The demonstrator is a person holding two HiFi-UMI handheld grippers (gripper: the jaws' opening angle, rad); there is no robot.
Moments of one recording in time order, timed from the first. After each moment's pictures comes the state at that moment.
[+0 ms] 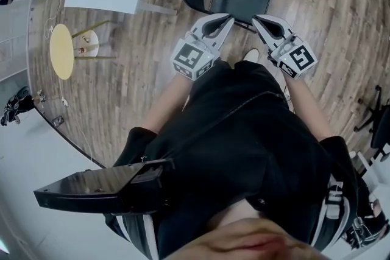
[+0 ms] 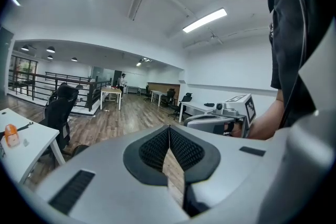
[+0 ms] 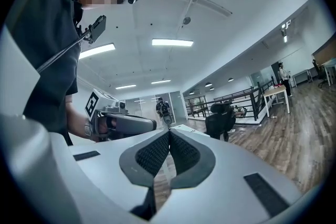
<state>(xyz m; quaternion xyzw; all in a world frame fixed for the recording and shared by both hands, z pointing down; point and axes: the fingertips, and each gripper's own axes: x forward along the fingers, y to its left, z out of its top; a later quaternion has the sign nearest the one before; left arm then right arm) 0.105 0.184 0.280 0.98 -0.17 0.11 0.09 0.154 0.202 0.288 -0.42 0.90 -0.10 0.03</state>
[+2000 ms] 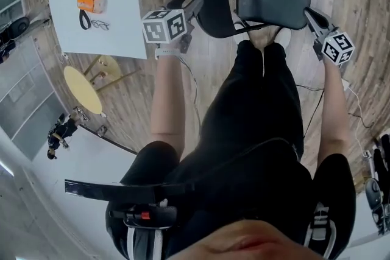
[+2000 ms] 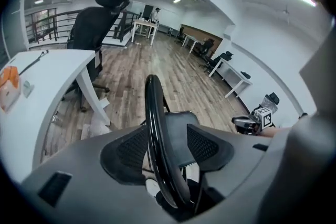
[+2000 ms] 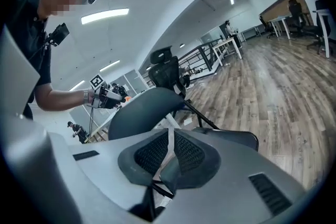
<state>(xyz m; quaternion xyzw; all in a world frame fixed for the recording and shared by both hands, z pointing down) -0.023 -0.152 0.586 0.83 -0.23 0.40 0.31 0.254 0.058 0.664 -0.54 0.76 -0.36 -0.01</state>
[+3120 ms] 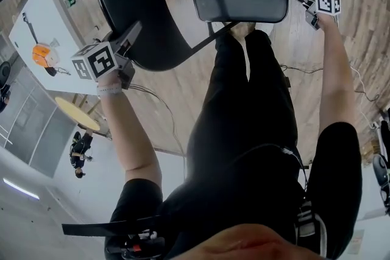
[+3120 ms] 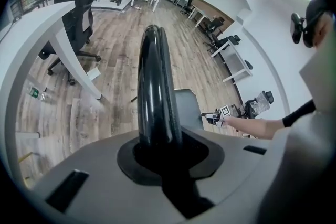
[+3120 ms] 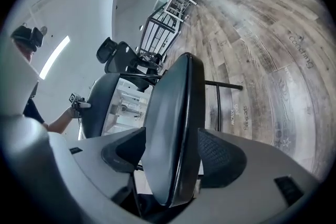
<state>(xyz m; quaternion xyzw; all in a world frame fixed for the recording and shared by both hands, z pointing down) -0.002 -0.156 0.666 0.75 -0.16 0.50 0.40 0.356 0.106 0.965 -0.45 0.64 -0.62 0.04</state>
